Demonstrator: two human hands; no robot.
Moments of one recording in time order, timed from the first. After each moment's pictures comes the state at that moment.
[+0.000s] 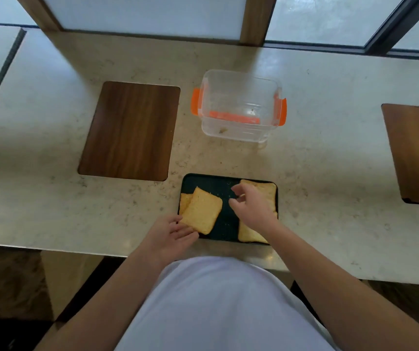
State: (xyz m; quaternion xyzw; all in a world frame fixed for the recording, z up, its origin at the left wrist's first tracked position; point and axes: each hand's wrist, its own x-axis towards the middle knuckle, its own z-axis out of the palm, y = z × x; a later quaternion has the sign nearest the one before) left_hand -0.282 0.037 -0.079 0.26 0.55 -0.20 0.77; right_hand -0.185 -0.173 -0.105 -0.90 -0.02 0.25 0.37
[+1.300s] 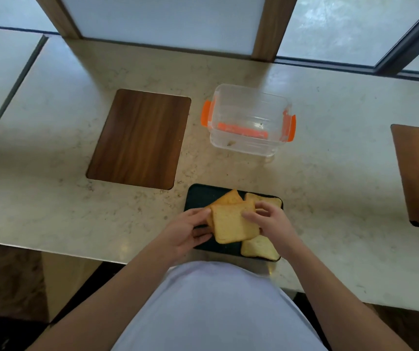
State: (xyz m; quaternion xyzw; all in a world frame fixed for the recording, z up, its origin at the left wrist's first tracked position) left_hand -0.246 0.027 -0.094 0.43 0.38 -0.27 0.78; right_hand -0.186 -0.202 -0.081 -0.72 0.10 0.33 0.60
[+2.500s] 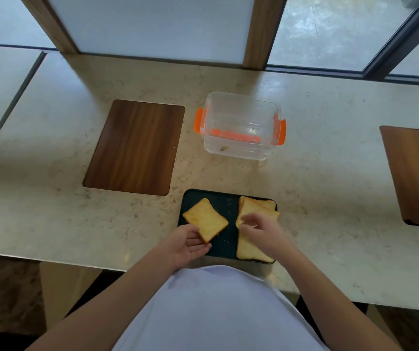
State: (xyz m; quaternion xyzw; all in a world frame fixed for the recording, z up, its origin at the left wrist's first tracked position) left_hand -0.254 0.017 -0.109 0.37 0.49 -0.30 0.73; right_hand -0.199 -0.204 -0.073 -0.84 0.04 0.34 0.42
